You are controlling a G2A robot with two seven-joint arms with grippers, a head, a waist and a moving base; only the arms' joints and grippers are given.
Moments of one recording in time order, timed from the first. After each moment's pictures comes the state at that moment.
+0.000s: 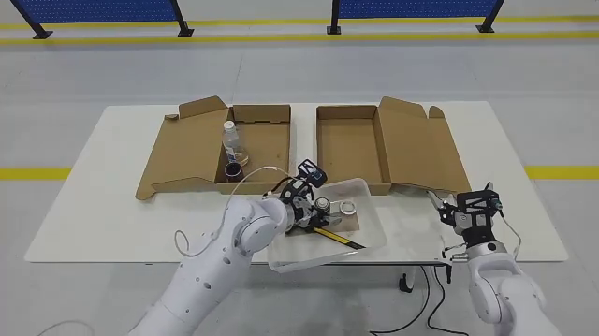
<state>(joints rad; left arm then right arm) 1.07 -1.33 -0.95 -1.46 0.97 -0.28 -0.77 -1.73 -1.15 1.60 -1.80 -1.33 0.00 0.00</state>
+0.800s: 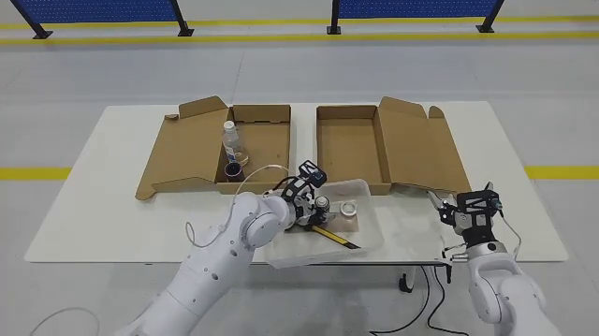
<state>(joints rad) 1.01 -1.34 -0.90 -1.35 0.99 -0.26 -0.75 -1.73 -1.15 1.60 -1.80 -1.33 0.00 0.00</state>
